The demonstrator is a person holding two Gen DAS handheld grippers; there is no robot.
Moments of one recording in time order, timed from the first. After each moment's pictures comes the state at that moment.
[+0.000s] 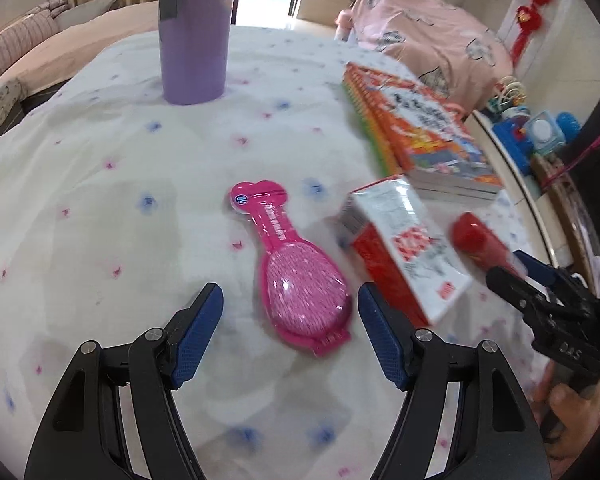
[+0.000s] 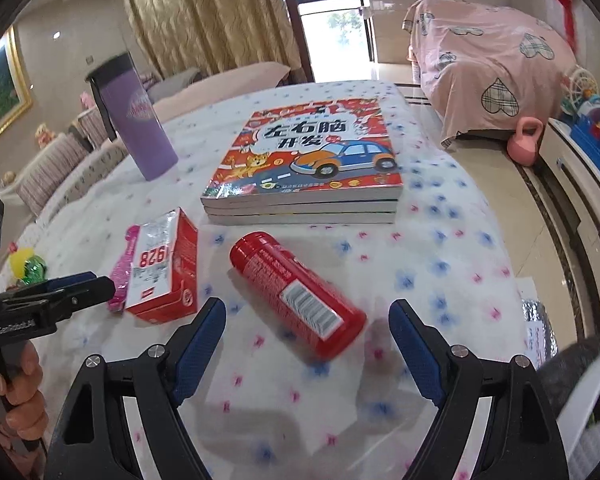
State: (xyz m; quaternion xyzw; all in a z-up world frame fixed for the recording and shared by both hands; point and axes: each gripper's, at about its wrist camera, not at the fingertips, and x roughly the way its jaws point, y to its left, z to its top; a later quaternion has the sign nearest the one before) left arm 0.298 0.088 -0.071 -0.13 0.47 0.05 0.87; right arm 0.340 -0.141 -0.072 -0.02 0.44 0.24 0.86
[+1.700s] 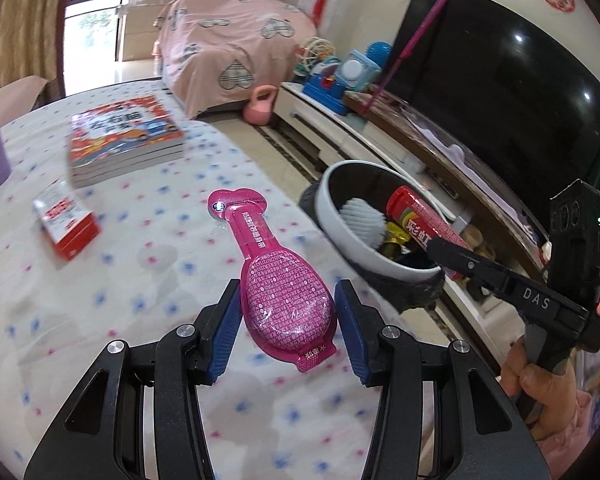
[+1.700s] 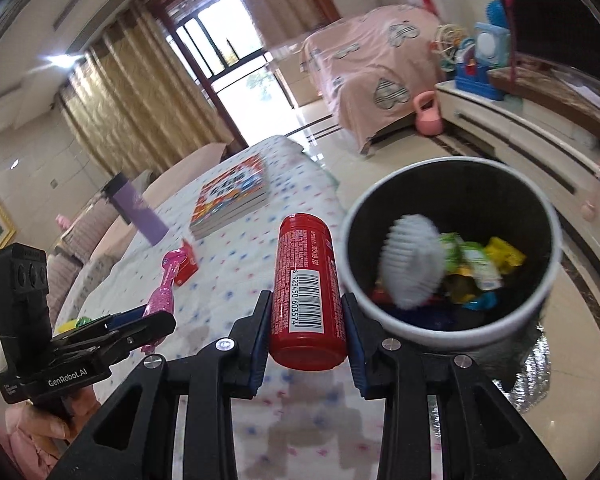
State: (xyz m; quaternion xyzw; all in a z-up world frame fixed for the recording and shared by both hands) left arm 0.189 -0.123 0.002 -0.04 0.40 -0.24 0.88; right arm 0.155 -0.329 -0.012 0.18 0.37 0.12 0.91
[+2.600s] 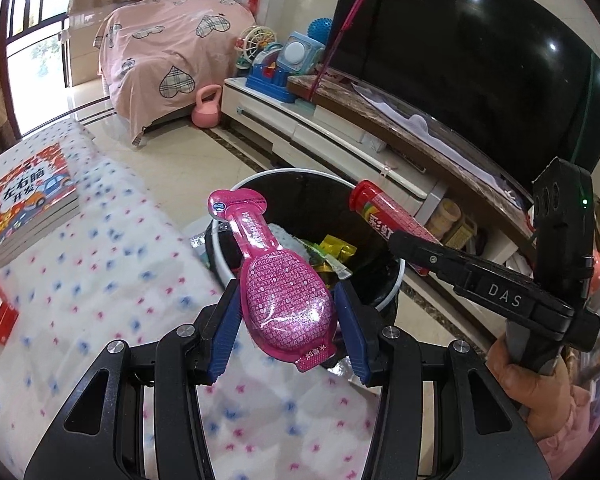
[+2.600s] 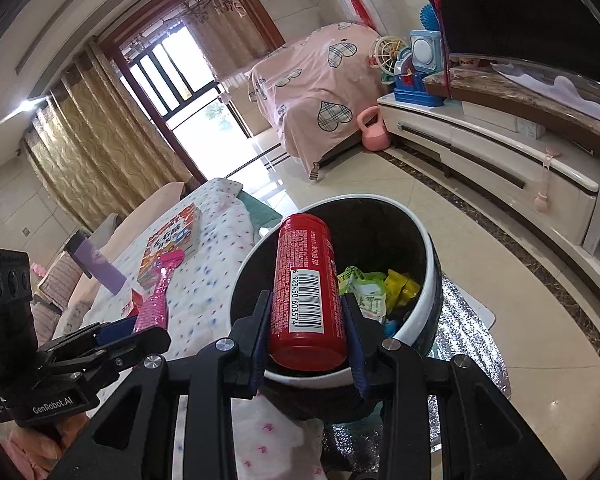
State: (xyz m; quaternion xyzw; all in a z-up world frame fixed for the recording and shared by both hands) left arm 0.216 -0.235 0.015 0.03 0.40 -0.30 0.86; right arm 0.163 -0.419 -0.013 0.21 0.35 0.05 0.91
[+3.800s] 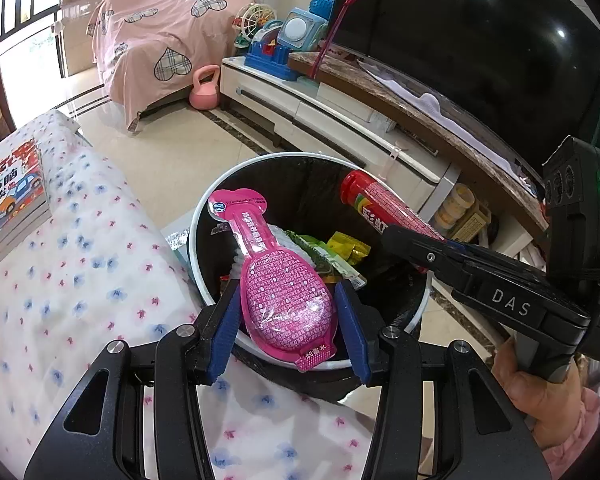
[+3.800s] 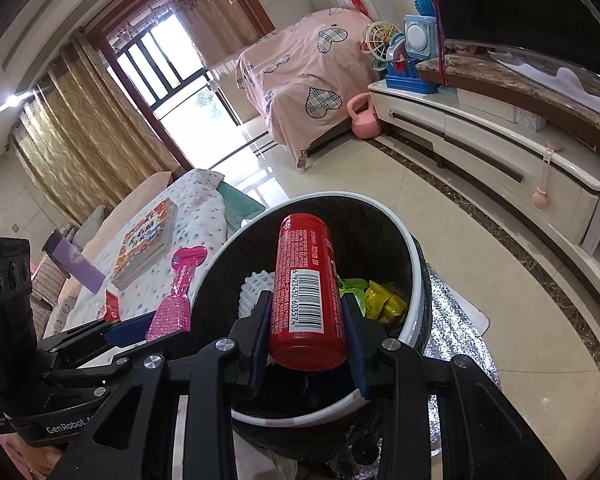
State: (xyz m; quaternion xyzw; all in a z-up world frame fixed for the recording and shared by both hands) left arm 0.249 -0.270 -0.012 0.05 0.43 -0.30 0.85; right arm 0.196 -0.436 -0.032 0.21 0.38 0.04 0.90
